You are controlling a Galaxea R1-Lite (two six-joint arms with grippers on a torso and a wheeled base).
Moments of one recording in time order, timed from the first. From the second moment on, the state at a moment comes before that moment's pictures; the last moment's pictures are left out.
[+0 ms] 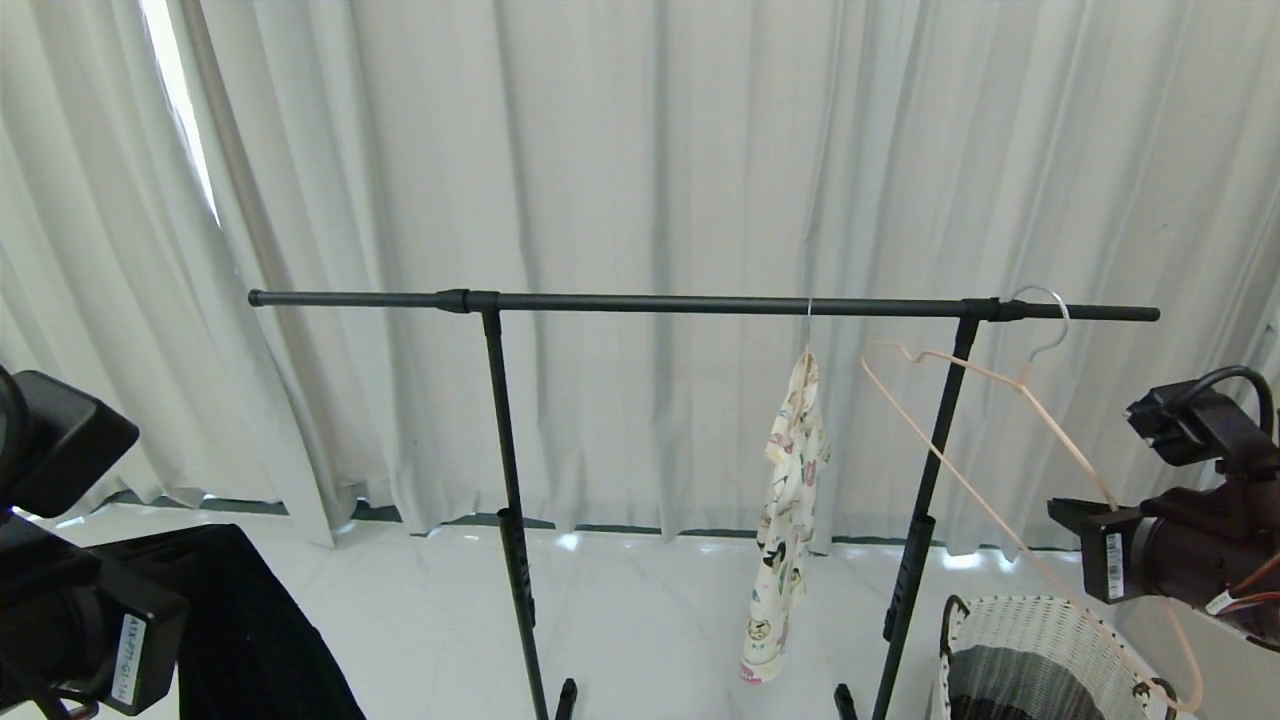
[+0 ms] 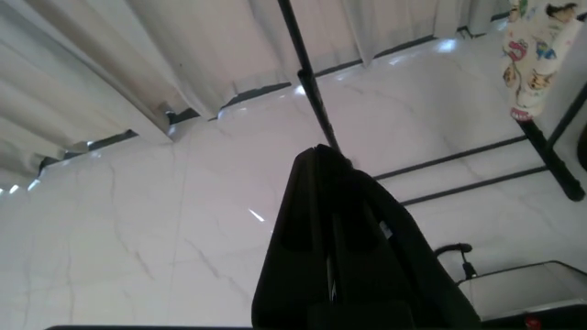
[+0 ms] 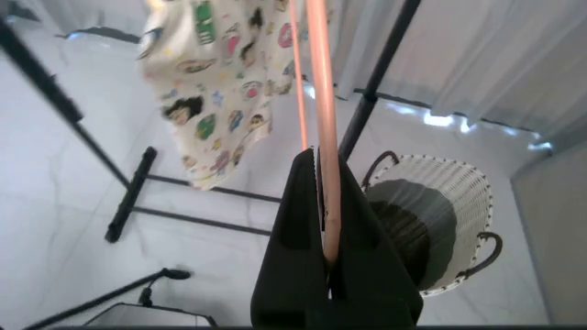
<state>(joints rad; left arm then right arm) -0.37 0.98 -0.66 0.19 0.25 0.23 0.40 1.30 -0.50 -0.35 -0.17 0.07</state>
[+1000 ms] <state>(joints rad) -0.48 1.32 -0.78 -0.01 0.33 0.11 0.60 1.16 -0.49 -0.11 0.32 -0.16</state>
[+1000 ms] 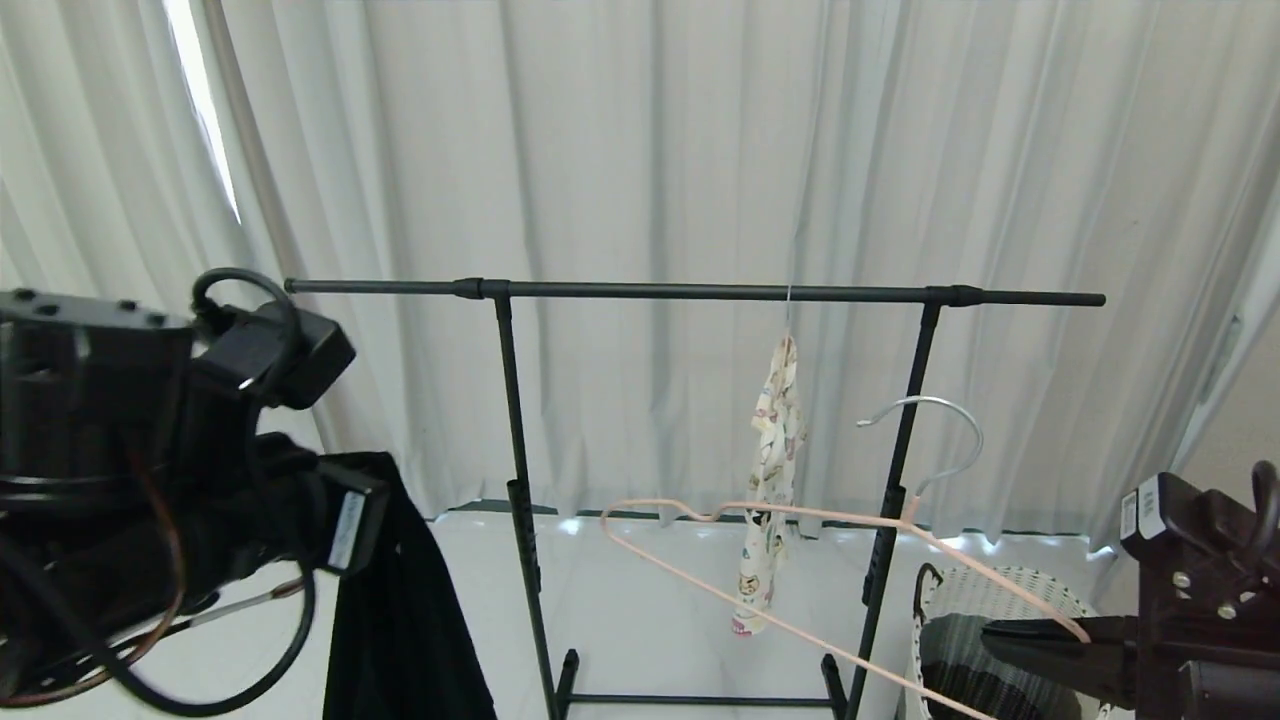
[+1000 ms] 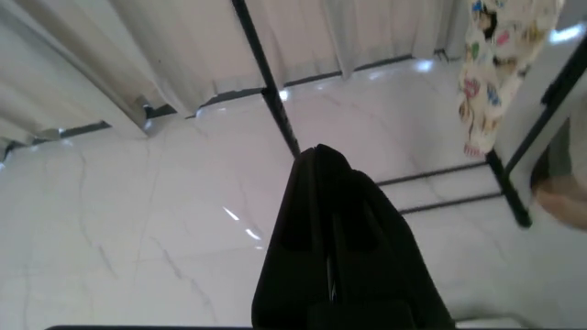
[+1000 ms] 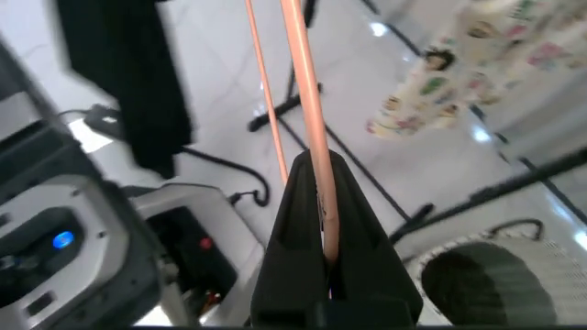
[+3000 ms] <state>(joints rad) -0.60 1.64 -1.05 -0.03 0.52 -0.08 0.80 1.39 -0.59 -0.32 0.26 0.04</state>
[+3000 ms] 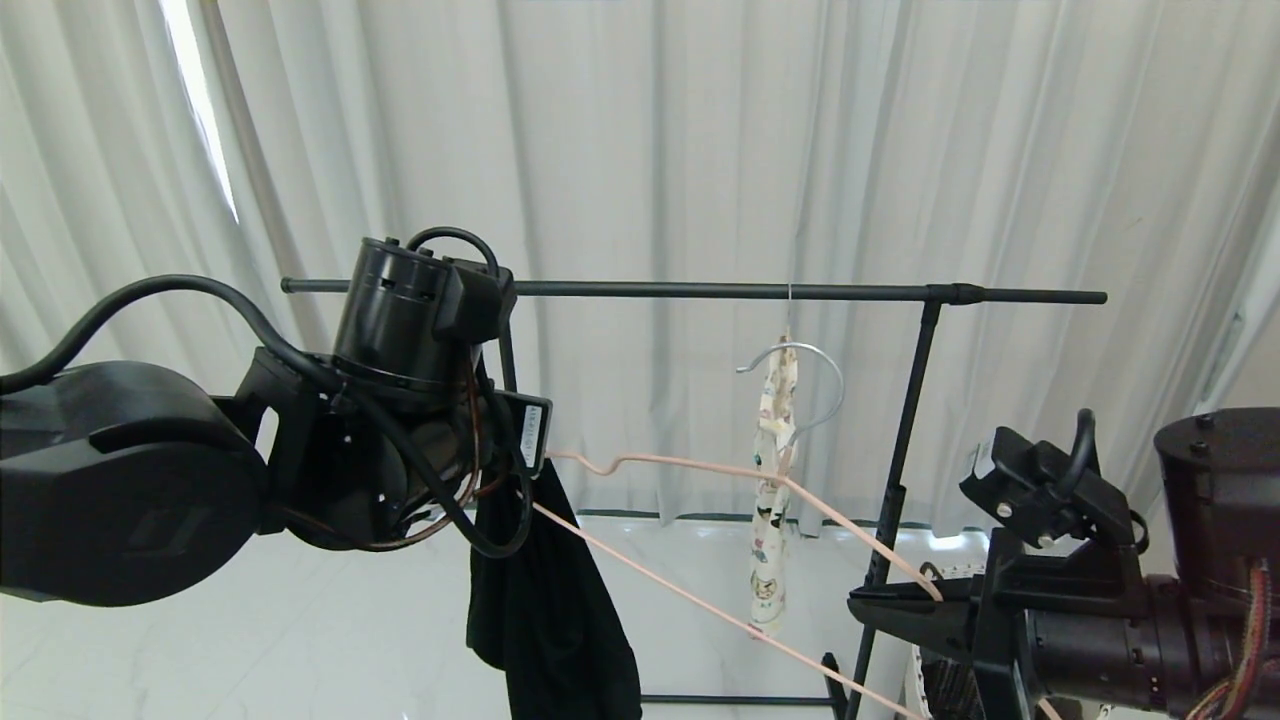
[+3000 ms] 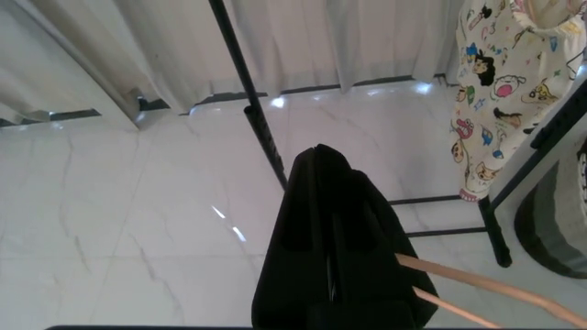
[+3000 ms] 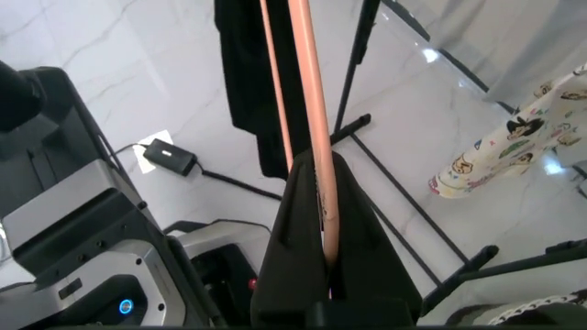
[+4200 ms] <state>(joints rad) -0.61 1.62 -1.02 -0.03 0.54 -0.08 0.81 1.39 -0.62 -0.30 0.25 0.04</state>
